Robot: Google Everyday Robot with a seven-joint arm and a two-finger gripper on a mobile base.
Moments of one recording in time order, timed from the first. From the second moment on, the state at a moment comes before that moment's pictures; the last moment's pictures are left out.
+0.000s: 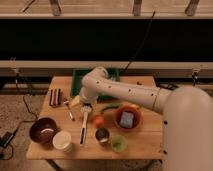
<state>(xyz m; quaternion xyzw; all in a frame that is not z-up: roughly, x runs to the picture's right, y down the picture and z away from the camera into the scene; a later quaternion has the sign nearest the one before) -0.124 0.101 0.844 -0.06 -0.33 -0.70 0.63</state>
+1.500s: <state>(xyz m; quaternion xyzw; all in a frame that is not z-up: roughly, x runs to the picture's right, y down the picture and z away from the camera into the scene) -0.197 0.099 0.865 -0.04 -0.30 -0.76 0.57</state>
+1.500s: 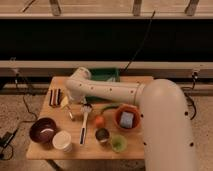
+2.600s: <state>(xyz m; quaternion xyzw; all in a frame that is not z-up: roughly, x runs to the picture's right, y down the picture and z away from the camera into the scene) -0.222 0.138 0.911 -0.08 -0.29 -0.78 0.55</state>
